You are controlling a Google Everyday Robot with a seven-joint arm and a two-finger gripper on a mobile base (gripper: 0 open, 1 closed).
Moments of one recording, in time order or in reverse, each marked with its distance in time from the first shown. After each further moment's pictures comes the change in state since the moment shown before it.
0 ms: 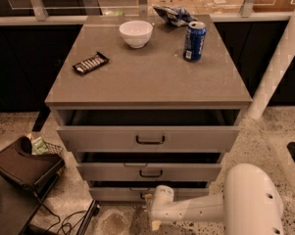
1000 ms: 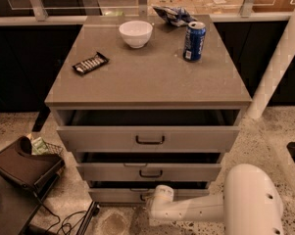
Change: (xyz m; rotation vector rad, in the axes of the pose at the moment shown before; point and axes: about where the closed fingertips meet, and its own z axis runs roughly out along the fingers) arm -0.001 0.003 0.001 -0.004 -0.001 0.000
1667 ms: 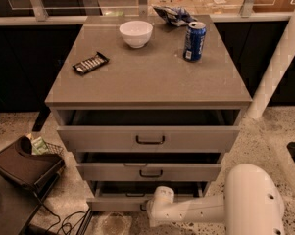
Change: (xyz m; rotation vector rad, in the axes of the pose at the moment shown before) arm -0.001 0.000 -0.004 0.000 -0.002 0.001
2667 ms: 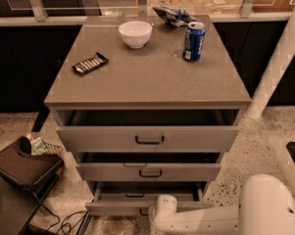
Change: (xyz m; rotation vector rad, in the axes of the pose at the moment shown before) arm -0.003 0.022 -0.013 0.052 -0.002 0.039
